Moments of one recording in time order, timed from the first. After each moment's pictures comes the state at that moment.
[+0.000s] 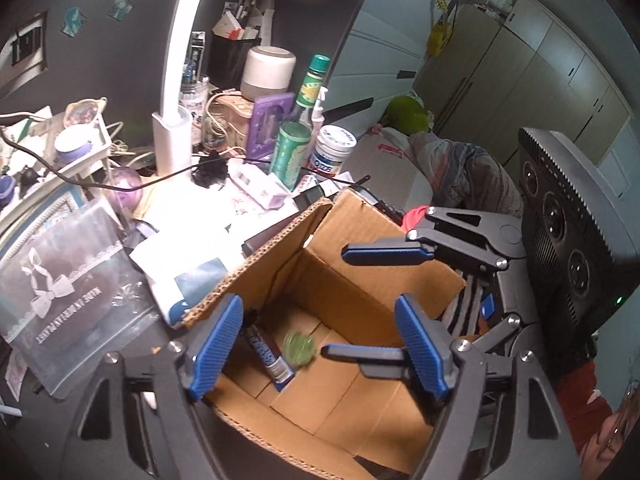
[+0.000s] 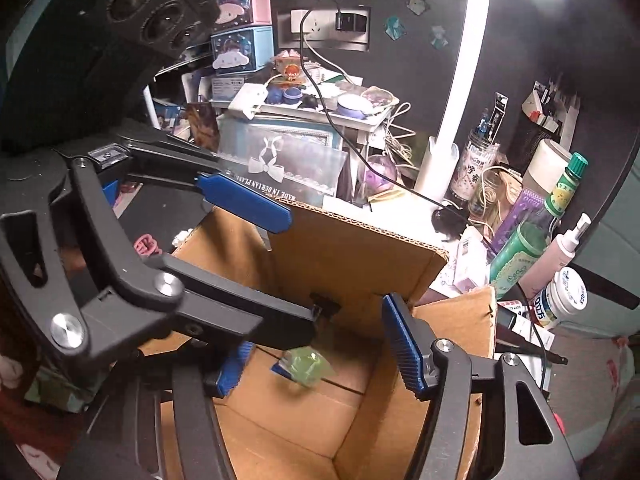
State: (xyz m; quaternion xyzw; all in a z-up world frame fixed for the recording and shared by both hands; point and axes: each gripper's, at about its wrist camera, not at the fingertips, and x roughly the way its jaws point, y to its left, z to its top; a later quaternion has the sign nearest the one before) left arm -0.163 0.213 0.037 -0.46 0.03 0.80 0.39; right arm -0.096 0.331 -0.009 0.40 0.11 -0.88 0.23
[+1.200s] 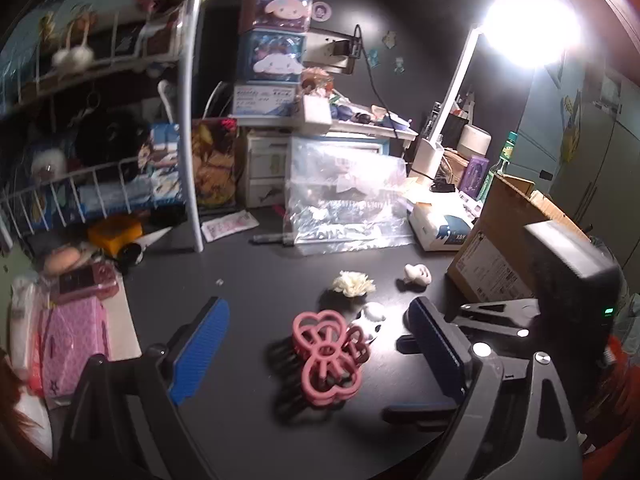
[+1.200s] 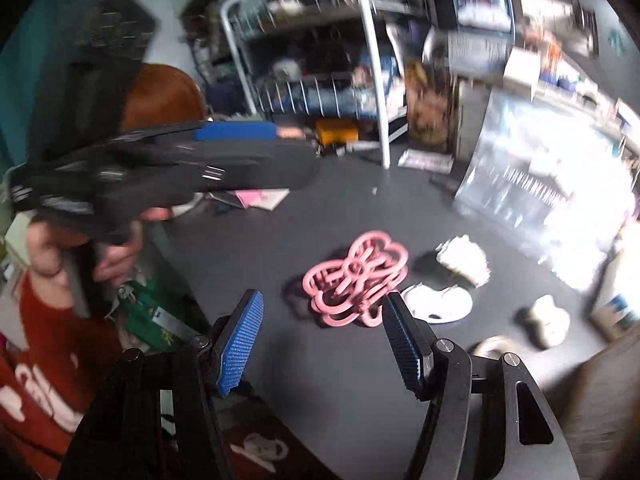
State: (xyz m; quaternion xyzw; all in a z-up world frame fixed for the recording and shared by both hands) left arm -0.017 -0.080 -0.043 -0.33 -0.05 0.94 0.12; right arm -0.037 0.076 -0.123 0.39 0.08 -0.81 0.44
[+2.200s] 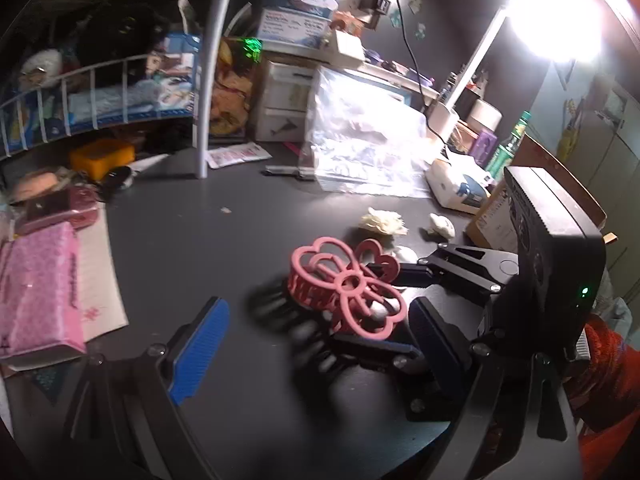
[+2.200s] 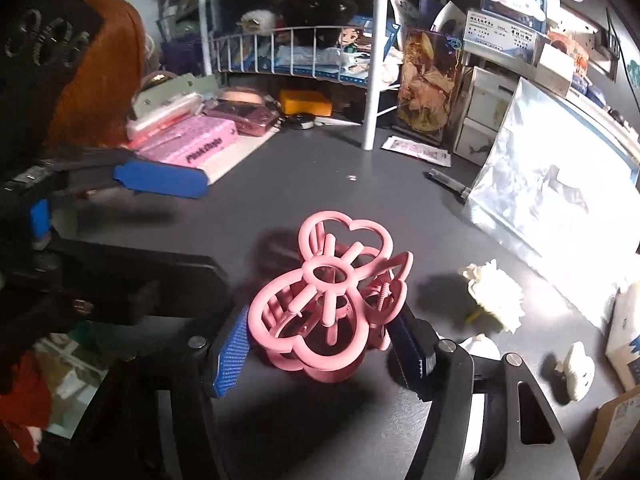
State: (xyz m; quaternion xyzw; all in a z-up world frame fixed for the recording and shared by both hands) left arm -0.030 -0.109 -0.107 -0.39 -0.09 0.90 0.15; right arm -0.072 0.018 -0.167 0.37 0.16 -0.84 0.37
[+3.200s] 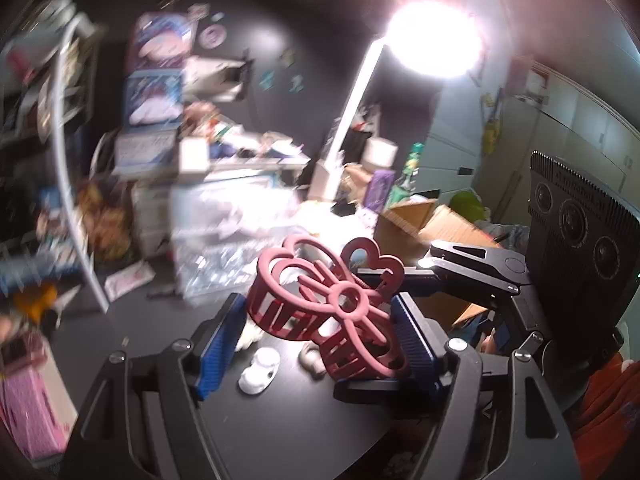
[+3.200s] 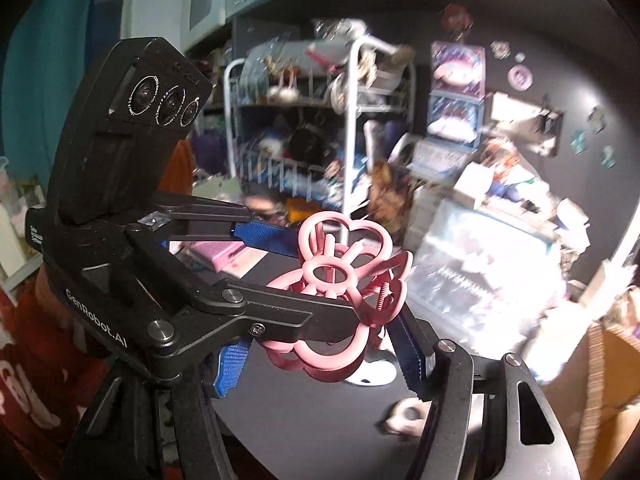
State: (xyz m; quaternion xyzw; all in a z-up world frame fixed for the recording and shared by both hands) left arm -0.035 -0.014 0.022 -0.29 -0.04 0.91 0.28; right arm -0.014 0.110 -0.020 0.25 0.13 -0.88 0.39
